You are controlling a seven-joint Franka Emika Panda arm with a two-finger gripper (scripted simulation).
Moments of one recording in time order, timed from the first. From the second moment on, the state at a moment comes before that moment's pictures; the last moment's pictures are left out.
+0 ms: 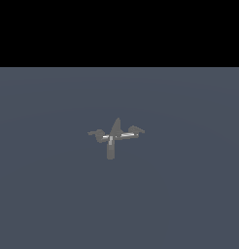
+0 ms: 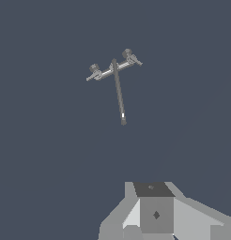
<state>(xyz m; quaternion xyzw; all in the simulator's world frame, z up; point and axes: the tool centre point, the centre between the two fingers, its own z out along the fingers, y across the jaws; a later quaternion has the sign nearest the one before) -0.225 0.026 0.443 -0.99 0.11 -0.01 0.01</state>
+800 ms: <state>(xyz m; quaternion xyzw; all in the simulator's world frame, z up) -0.155 0.084 0.324 -0.97 0.26 0.00 0.01</state>
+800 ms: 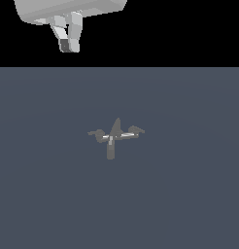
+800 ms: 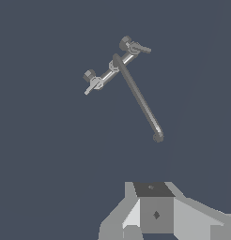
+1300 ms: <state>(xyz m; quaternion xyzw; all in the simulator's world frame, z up) -0.109 0.106 0.258 -0.94 0.34 0.00 0.01</state>
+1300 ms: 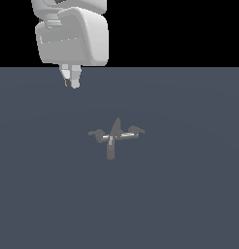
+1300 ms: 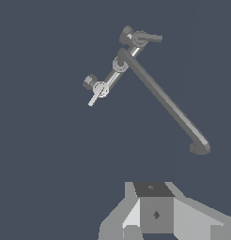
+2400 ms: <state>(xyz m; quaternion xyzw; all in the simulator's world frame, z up) -0.009 0.120 0.128 -0.87 0.49 0.00 0.00</state>
